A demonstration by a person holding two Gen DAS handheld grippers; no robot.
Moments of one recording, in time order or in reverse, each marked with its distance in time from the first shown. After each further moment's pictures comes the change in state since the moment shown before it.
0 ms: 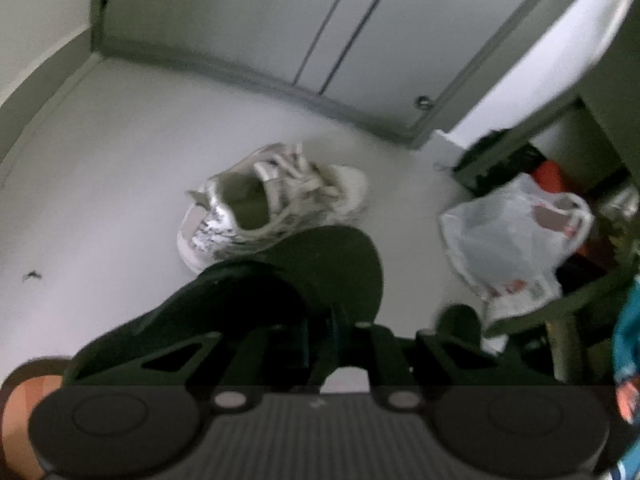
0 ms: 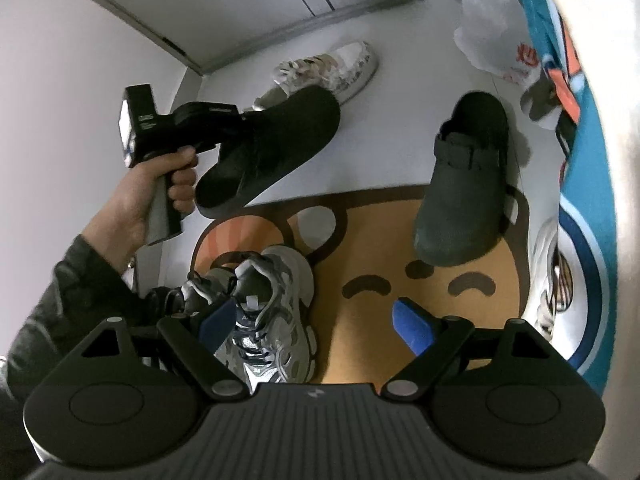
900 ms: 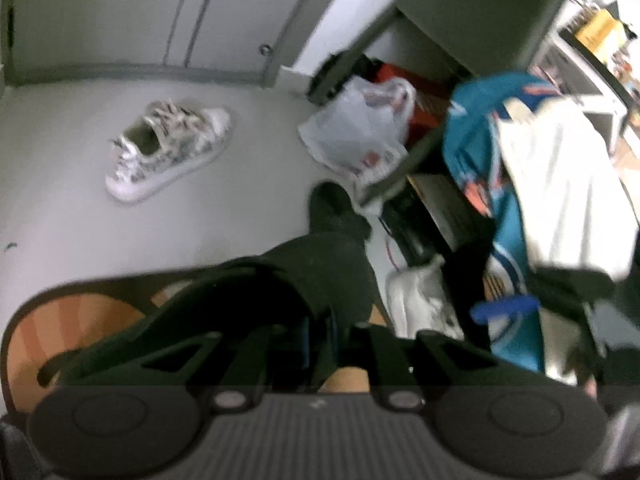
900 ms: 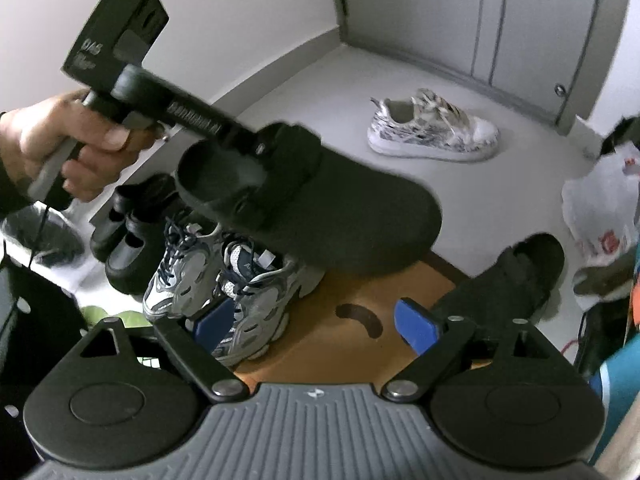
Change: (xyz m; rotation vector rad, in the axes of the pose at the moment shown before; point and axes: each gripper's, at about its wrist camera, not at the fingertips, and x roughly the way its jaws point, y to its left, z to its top) left arm -0.128 -0.035 -0.119 0.285 0.132 -0.251; right arm 0.025 0.071 -0.040 -0.686 -0.001 -0.034
